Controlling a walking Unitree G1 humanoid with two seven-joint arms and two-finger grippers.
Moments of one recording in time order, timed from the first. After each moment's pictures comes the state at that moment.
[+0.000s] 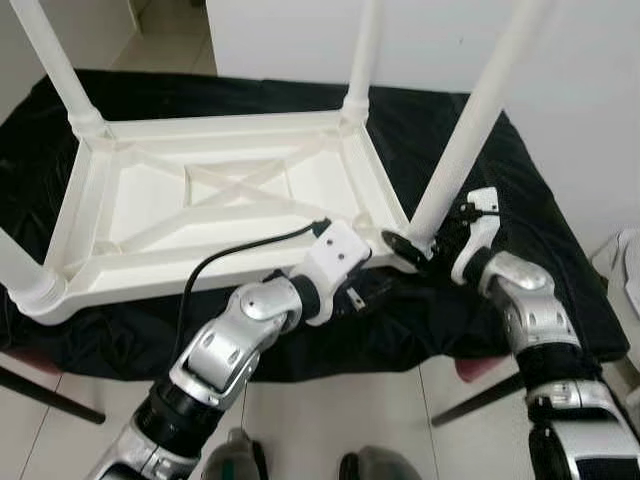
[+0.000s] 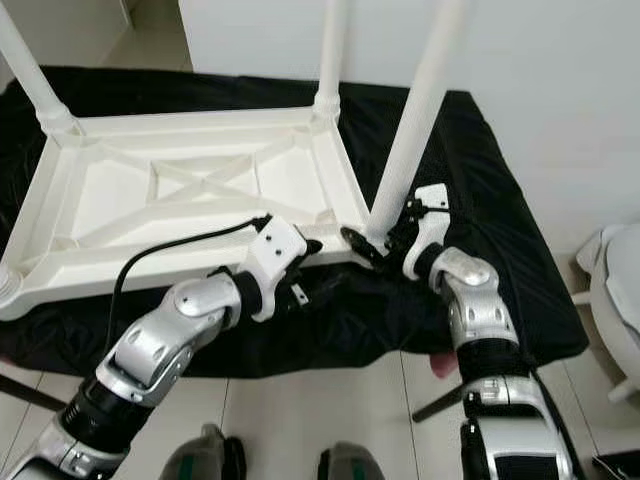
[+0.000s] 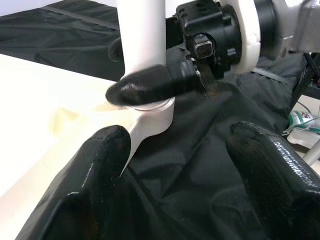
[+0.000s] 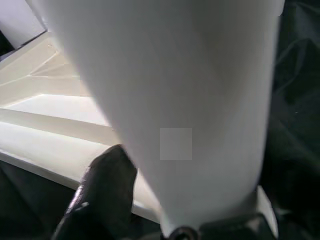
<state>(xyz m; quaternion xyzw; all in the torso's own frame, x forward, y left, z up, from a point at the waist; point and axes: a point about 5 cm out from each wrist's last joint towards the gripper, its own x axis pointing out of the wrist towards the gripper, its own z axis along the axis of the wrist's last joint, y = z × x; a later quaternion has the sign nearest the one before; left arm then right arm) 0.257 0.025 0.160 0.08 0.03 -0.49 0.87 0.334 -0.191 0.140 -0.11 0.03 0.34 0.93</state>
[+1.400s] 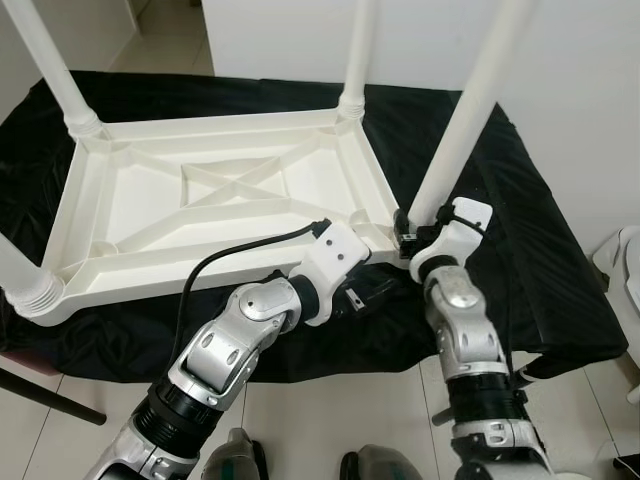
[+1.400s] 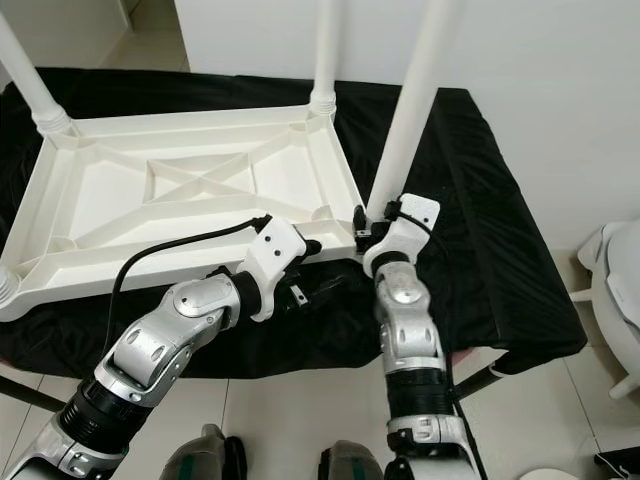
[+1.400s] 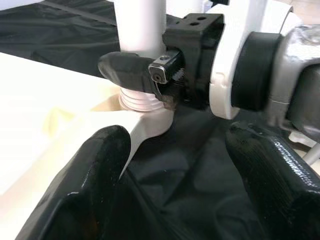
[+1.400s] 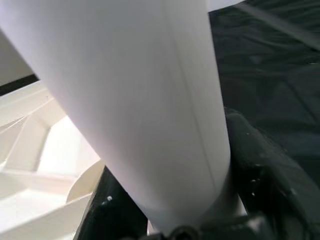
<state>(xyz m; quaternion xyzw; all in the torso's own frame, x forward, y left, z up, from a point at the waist) 0.256 0.025 0.161 0.08 0.03 -0.49 0.87 0.310 -0.140 0.138 -0.03 -0.01 -0.03 1.00</state>
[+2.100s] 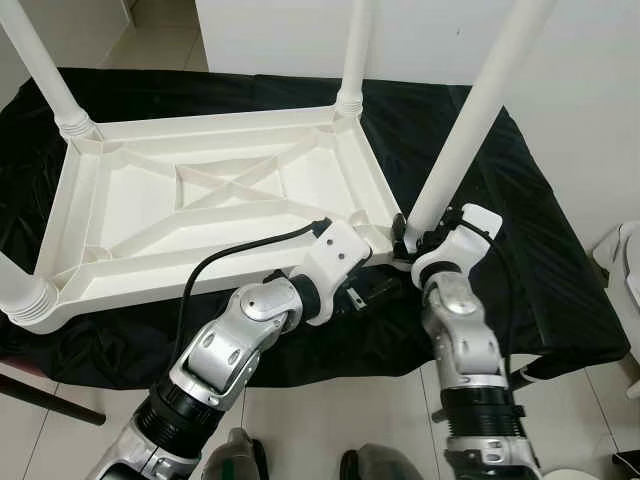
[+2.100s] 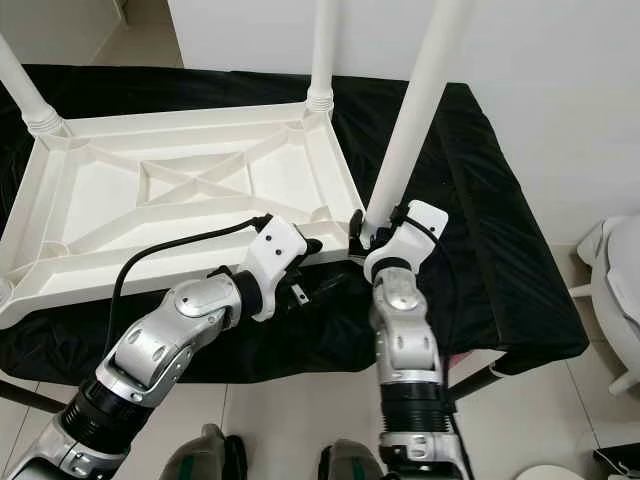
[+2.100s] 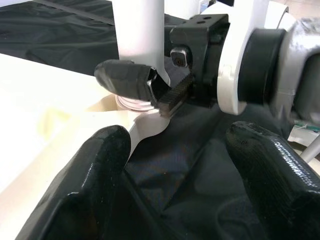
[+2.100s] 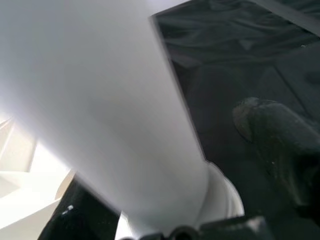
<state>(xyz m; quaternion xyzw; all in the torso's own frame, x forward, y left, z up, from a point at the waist) 0.256 0.024 0.161 0.07 0.03 -0.49 0.87 0.310 -0.152 0.140 0.00 0.01 0.00 1.00</state>
